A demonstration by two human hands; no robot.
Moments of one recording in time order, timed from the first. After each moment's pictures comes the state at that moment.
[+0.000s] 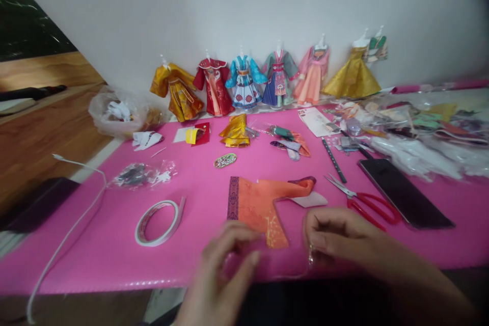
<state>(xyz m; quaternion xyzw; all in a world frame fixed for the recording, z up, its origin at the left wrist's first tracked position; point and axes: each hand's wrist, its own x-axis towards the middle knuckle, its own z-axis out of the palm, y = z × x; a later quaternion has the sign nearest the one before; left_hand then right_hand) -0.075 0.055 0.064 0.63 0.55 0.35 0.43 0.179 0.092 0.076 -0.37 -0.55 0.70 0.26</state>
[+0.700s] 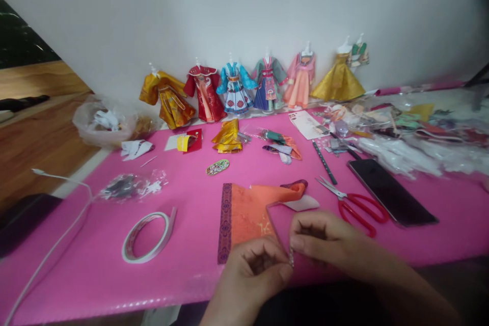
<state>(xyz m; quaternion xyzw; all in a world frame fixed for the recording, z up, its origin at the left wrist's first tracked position) -0.026 0.069 0.059 0.43 0.42 0.35 0.72 0.168 0.096 0.074 -0.41 -0.59 0.65 0.25</state>
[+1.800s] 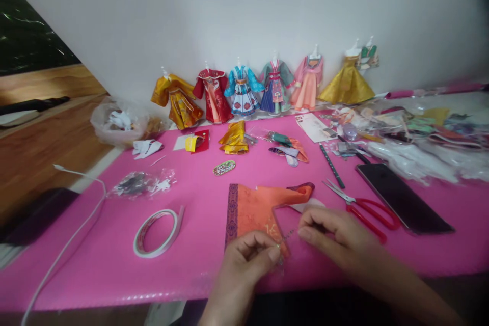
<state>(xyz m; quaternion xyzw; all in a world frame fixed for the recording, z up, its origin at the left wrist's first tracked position) -0.033 0.068 0.047 0.33 0.45 0.44 0.70 0.165 0.093 0.065 -0.50 -0.71 0.40 0.30</state>
